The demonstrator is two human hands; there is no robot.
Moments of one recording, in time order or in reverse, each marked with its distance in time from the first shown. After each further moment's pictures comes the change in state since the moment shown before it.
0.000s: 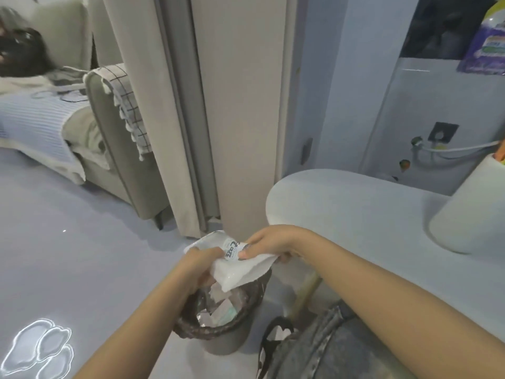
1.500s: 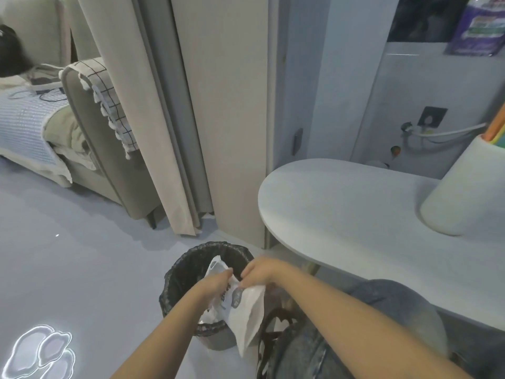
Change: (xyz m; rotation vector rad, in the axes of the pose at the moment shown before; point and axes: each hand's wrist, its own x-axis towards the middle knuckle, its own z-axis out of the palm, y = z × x) left_hand 0.032 -0.052 0.030 0.648 -0.133 -0.198; right_hand 0.055 0.045 0.067 0.014 0.042 0.129
